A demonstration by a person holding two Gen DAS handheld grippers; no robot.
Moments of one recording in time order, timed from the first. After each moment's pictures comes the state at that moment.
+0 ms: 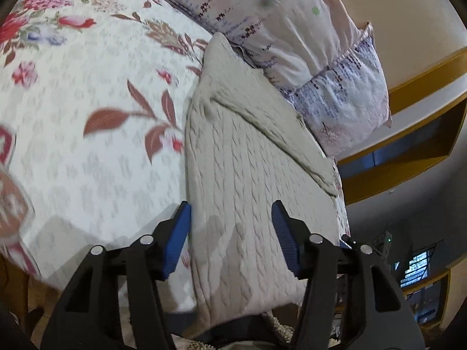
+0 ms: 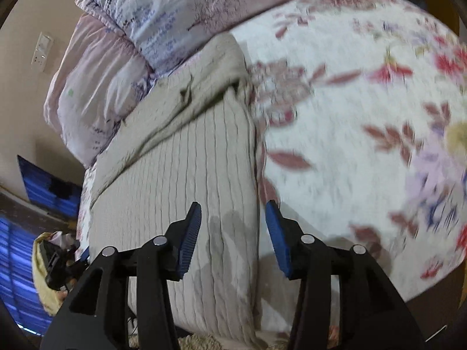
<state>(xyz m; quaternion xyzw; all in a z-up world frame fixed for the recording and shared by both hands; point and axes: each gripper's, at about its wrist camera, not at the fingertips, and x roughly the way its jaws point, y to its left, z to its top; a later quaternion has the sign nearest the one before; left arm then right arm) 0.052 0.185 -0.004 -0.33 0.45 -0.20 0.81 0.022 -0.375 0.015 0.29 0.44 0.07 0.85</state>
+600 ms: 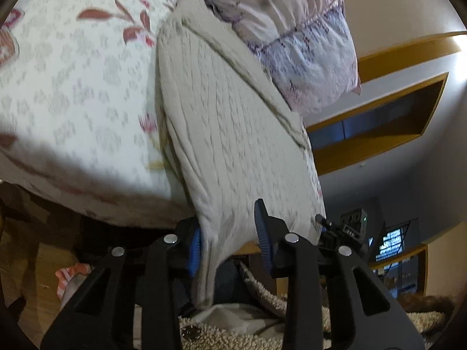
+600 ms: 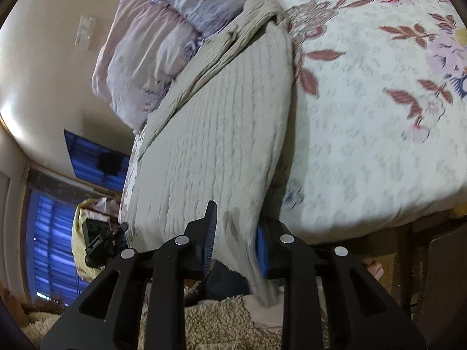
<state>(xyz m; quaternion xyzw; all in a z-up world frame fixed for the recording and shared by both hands) -0.018 0.154 -0.030 -0.35 0.47 -0.29 0.76 -0.039 -0.343 0.000 0.33 0.45 0.19 0.81</state>
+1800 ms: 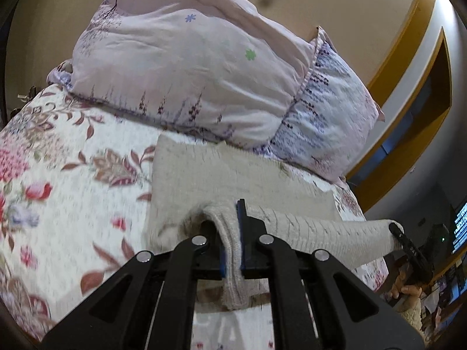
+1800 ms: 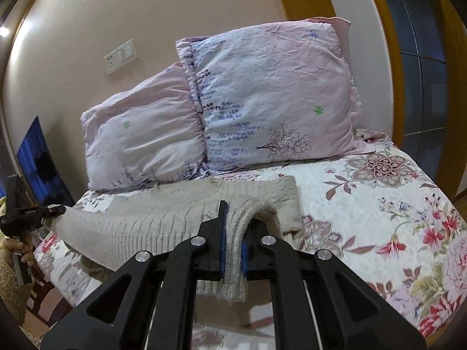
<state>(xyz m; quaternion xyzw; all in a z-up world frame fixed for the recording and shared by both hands) 0.116 0.153 0.102 -0.19 0.34 -0.19 0.90 0.026 -0.305 0.120 0.09 0.20 0.05 0.97</state>
